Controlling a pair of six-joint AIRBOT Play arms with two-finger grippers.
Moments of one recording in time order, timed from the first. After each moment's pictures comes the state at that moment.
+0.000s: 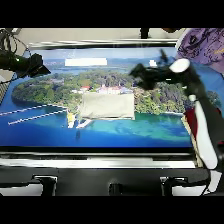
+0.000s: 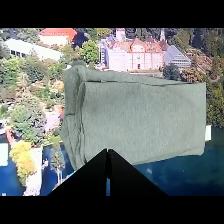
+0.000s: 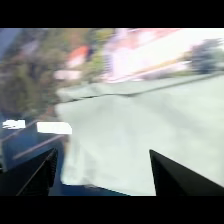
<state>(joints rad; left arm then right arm) 0.05 -1.52 1.92 1.11 -1.47 -1.66 0.07 -1.63 1.62 -0.82 1.09 1.77</state>
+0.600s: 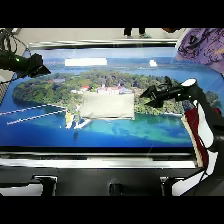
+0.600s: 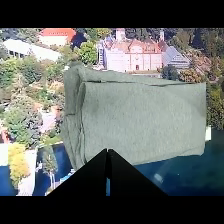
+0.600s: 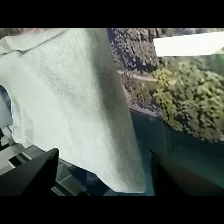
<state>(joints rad) 0.05 -1.52 1.92 1.11 -1.47 -1.66 -0.13 -1.84 1.48 -0.64 1.30 1.46</state>
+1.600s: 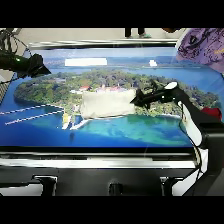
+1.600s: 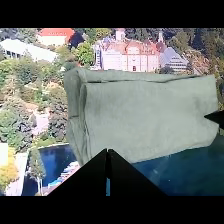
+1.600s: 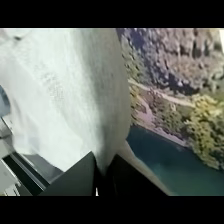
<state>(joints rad) 0.05 -1.52 1.92 1.11 -1.47 -1.66 0.00 -1.87 1.48 -0.60 1.19 1.45</state>
